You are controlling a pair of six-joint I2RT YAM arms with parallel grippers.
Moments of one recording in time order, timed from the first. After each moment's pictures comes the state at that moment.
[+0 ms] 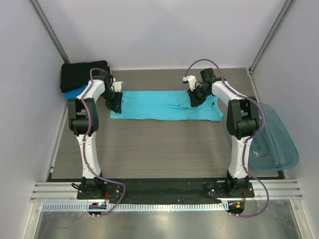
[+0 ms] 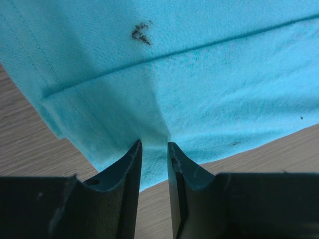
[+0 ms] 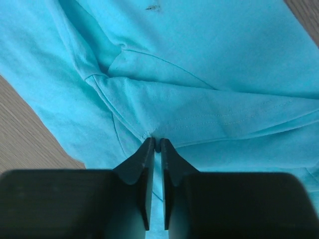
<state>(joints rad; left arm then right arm) -0.02 2.26 1.84 -0.96 0.31 0.20 0.18 2.13 1.67 -0.67 -0.42 -0.57</state>
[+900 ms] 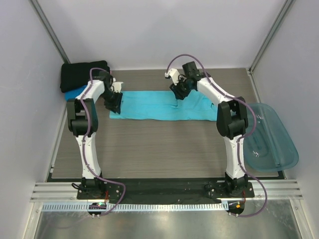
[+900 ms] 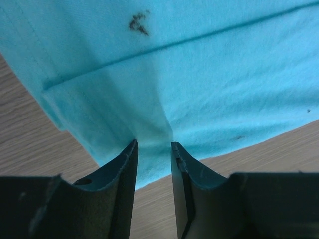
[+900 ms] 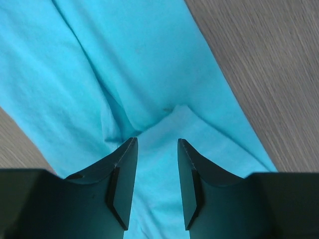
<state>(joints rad) -0.02 2.24 1.82 -0.95 0.29 0.24 0.35 2.20 1.90 -0.64 -0.32 -0.61</state>
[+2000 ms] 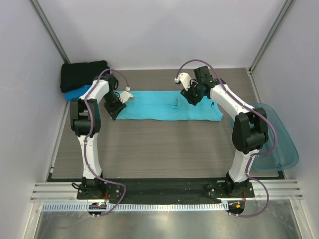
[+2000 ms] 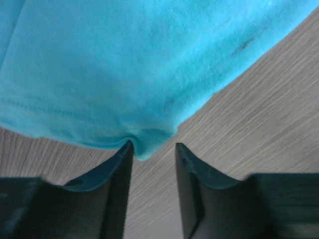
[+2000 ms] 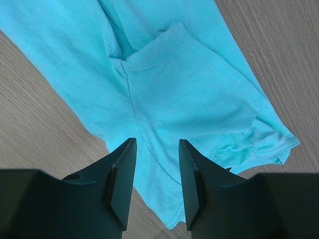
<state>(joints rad) -0.07 2.22 1.82 -1.16 0.17 0.90 0.32 1.86 1.55 -0.62 -0.20 -0.64</state>
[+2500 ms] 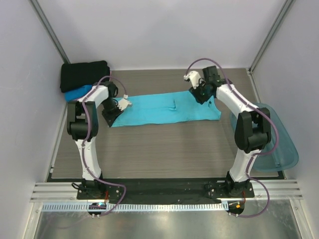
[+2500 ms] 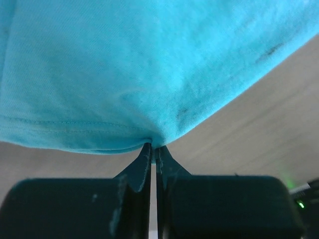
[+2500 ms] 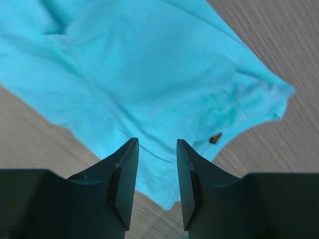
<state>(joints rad) -0.08 2.15 1.65 -1.12 0.10 0.82 0.26 1.86 1.51 -0.61 -0.15 -0.62</state>
